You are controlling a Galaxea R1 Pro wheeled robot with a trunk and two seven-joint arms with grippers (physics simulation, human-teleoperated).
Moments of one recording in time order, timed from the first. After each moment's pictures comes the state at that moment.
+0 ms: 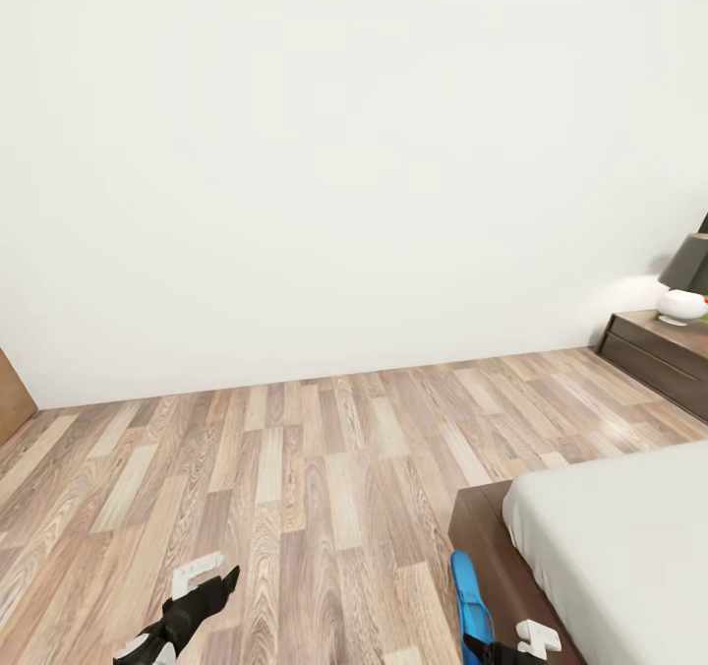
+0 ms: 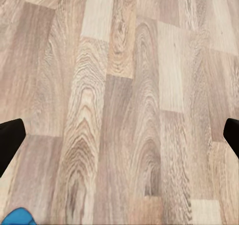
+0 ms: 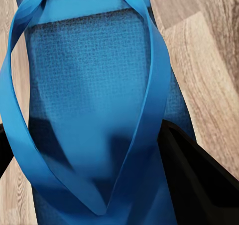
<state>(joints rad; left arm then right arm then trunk) -0.31 0.08 0.05 -0.58 0.39 -0.02 -0.12 -0.44 -0.18 0.13 -0.05 -0.52 -0.07 0.66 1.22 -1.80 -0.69</state>
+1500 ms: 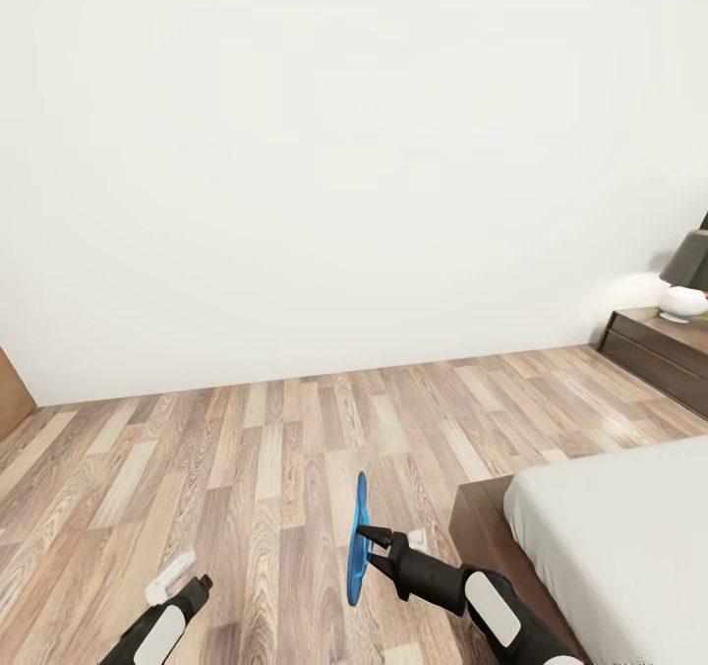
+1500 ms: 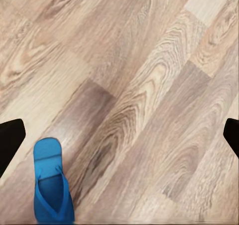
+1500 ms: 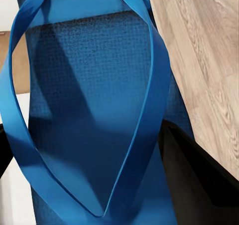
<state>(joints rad) -0.42 0.05 0.17 -0.46 0.64 0.09 0.26 -0.47 0.04 0.13 -0.51 -0.92 0.70 0.64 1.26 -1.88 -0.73</state>
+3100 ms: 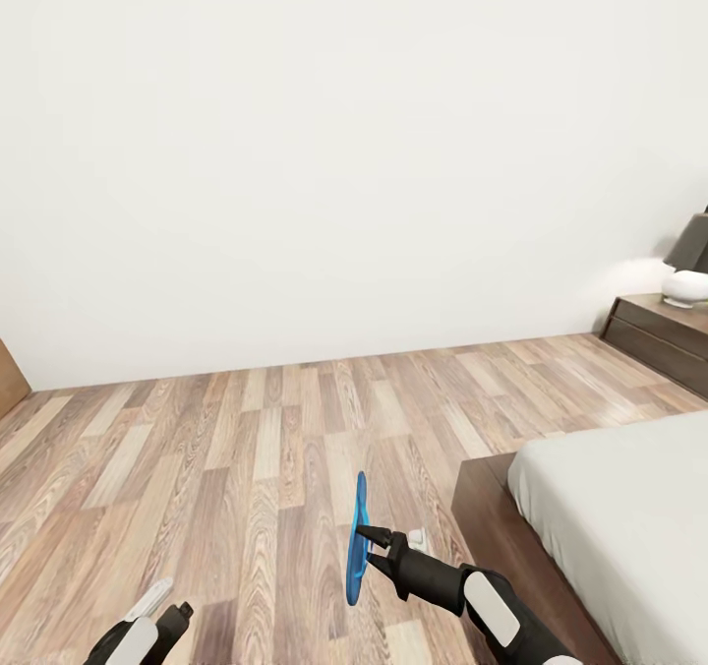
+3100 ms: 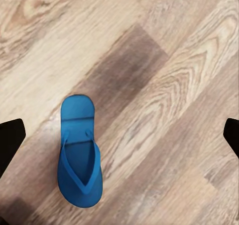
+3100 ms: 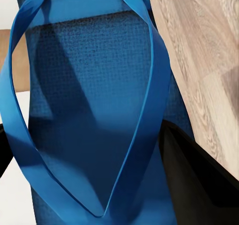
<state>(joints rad) -0.42 0.10 0.29 -0.41 0.66 0.24 0.27 -0.47 0.04 0.14 -0.51 -0.92 0.69 0.63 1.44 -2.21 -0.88</state>
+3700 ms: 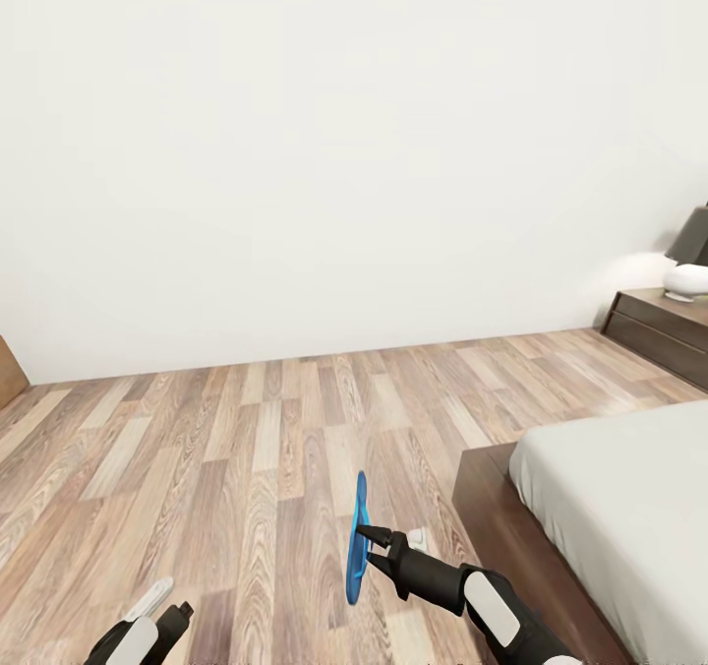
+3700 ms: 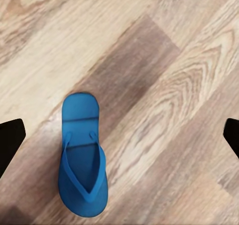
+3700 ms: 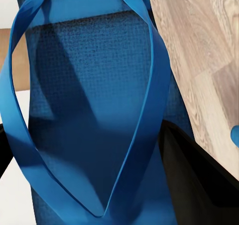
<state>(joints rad) -0.42 0.10 0.29 -0.41 0.66 0.24 0.27 -0.47 0.04 0.14 -0.51 -0.92 0.69 0.63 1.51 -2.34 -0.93</state>
